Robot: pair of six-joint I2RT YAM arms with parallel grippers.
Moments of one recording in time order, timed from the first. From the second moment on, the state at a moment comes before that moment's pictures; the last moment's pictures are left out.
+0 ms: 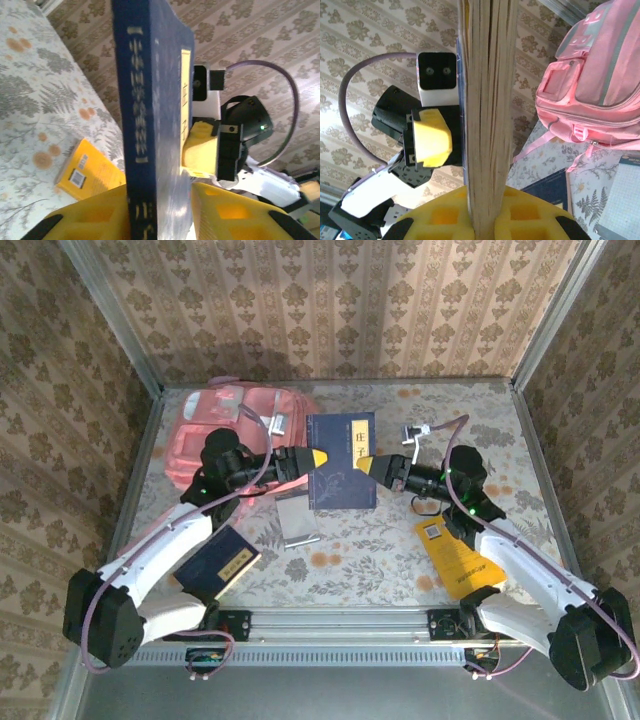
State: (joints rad) left arm -0.55 1.15 0.82 0.32 0.88 -0.97; right arm 0.41 1.03 0.68 0.38 -0.74 1.00
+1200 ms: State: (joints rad) left arm -0.59 1.19 0.80 0.75 0.34 -1.20; right arm 0.74 1.06 0.67 0.68 -0.12 1.09
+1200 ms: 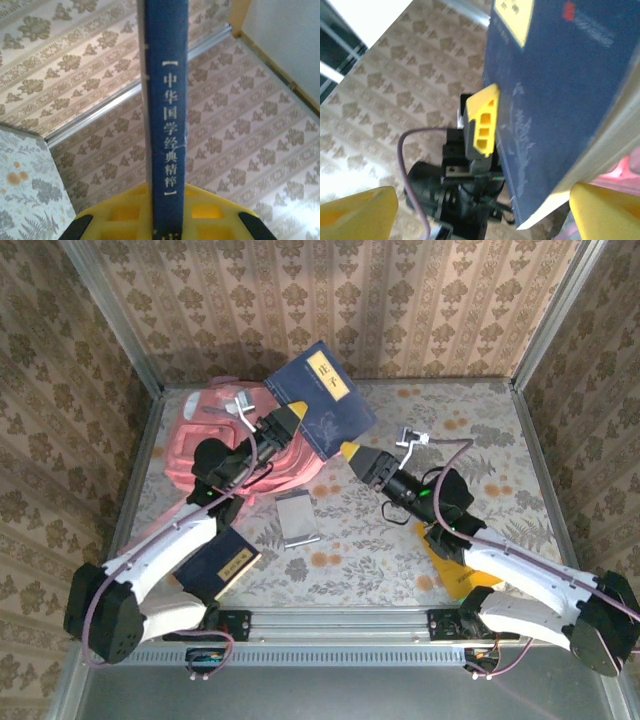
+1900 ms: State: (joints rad) left arm -0.55 1.15 0.81 0.73 0.31 -1.24; right arm 0.73 1.25 0.84 0.69 -0.06 1.13
